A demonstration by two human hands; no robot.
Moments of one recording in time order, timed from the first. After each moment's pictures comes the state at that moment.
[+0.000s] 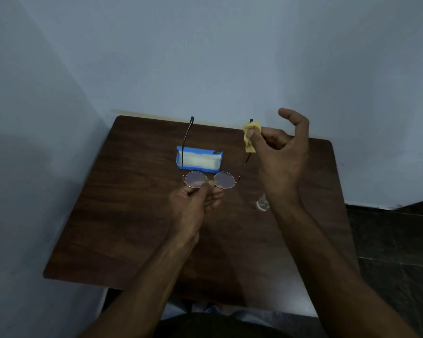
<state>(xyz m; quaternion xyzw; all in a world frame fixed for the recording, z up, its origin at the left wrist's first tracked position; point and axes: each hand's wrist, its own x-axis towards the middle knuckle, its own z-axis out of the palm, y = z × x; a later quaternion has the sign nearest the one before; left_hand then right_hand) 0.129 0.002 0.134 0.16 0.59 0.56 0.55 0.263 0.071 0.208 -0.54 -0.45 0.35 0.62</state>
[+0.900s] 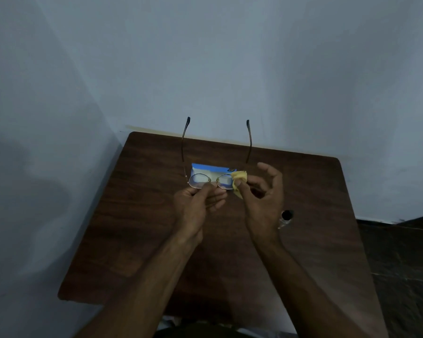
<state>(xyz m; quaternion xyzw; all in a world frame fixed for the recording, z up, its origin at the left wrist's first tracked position) 0.071 0.033 0.153 0.14 0.55 0.57 0.60 0.198 0.047 0.150 -0.57 -0.43 0.40 0.57</state>
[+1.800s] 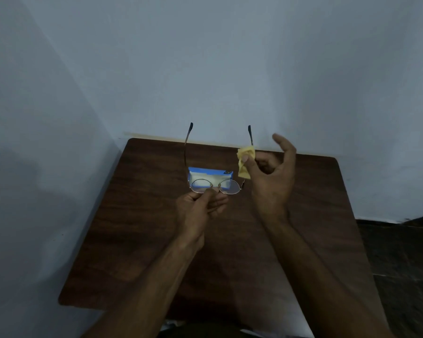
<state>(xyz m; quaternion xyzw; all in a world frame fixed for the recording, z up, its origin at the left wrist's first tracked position) 0.090 0.027 0.156 0.16 0.55 0.56 0.59 0.219 0.080 0.187 -0.53 -0.45 0.36 0.62</state>
